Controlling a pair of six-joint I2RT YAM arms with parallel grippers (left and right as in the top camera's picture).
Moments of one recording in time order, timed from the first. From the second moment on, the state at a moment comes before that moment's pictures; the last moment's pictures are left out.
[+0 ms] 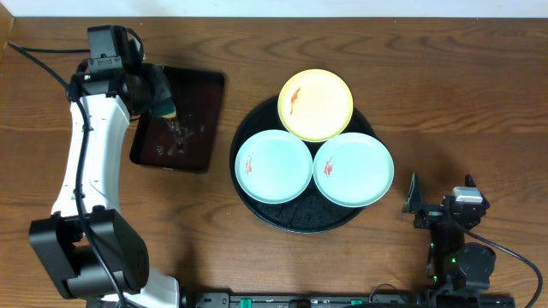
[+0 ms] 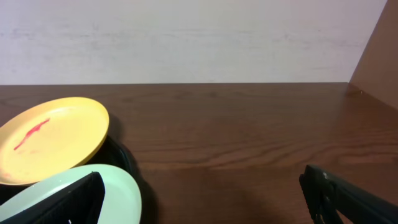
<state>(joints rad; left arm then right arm) 0.14 1.71 1.49 -0.81 0.13 -0.31 -0.06 0.01 0.01 -0.07 -0.01 -0.02</state>
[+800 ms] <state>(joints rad) 0.14 1.82 1.49 -0.66 0.13 -0.34 -0.06 0.01 0.01 -0.07 -0.01 -0.02</state>
